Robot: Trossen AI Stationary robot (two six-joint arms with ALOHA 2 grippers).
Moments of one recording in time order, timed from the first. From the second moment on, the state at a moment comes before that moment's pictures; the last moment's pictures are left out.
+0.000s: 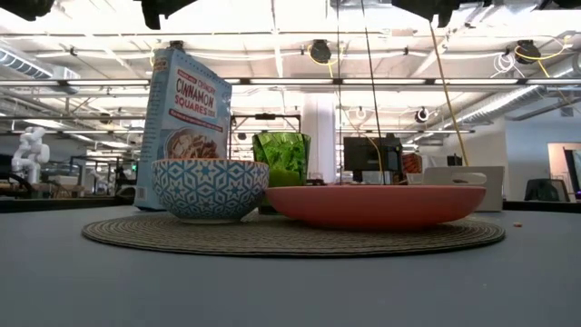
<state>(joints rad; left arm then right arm) -0.31 0.99 0.50 0.76 -0.58 0.07 -0.14 0.68 0.59 0.26 0.24 -0.11</state>
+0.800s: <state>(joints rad) -0.27 0.99 0.50 0.76 -0.59 0.02 -0.63 1.04 1.07 -0.74 0.40 0.03</state>
